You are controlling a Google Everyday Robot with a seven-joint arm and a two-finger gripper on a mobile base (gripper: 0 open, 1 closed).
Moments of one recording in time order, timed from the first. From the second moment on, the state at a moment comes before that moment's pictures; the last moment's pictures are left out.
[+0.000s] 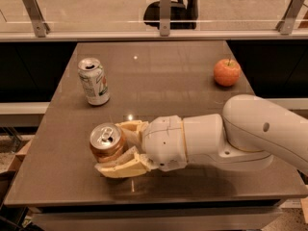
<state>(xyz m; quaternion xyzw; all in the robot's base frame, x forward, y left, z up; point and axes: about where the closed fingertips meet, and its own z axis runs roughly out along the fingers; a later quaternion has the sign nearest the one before) 0.360 0.085 0.874 -0.57 0.55 0.41 0.46</state>
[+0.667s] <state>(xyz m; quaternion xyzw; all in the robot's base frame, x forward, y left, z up) 0.367 0.083 0.900 -0.59 0.54 0.39 0.45</state>
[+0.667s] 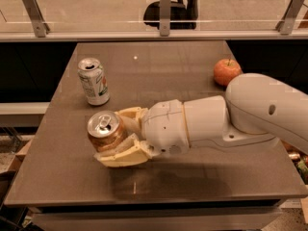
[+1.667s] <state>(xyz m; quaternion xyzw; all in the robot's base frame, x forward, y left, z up) 0.373 0.080 0.978 -0.62 0.53 0.34 0.47</state>
